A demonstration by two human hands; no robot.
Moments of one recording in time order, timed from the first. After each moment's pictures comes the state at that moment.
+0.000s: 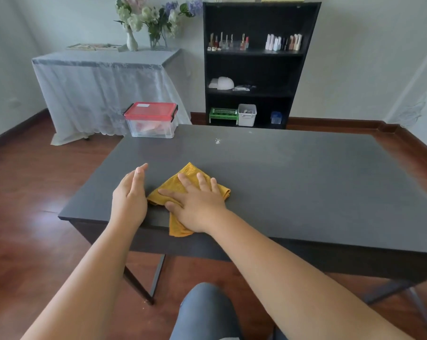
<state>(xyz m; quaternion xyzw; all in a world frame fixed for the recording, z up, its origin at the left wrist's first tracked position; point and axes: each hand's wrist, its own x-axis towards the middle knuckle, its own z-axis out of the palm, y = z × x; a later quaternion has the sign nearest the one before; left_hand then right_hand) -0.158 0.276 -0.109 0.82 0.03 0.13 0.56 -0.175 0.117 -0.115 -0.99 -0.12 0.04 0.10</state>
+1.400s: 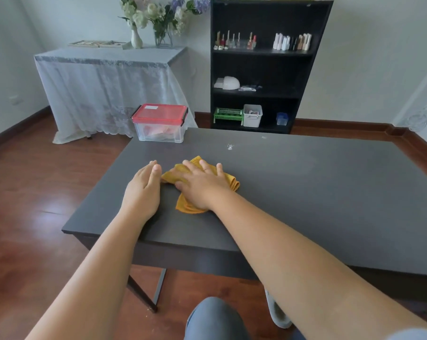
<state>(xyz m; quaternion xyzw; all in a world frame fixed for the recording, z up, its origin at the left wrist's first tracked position) -0.105 0.282 -0.105 0.88 -0.01 0.08 0.46 -0.086 0.121 -0.110 -0.99 -0.11 0.06 0.10</state>
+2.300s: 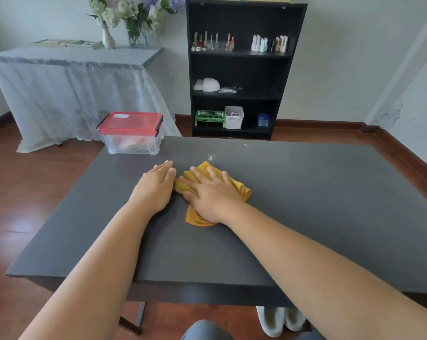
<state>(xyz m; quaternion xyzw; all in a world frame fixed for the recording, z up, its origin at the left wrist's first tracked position) -0.031 0.220 -0.112 0.93 -0.14 0.01 0.33 -0.078 0.058 -0.115 -0.99 -0.08 0.02 0.10</state>
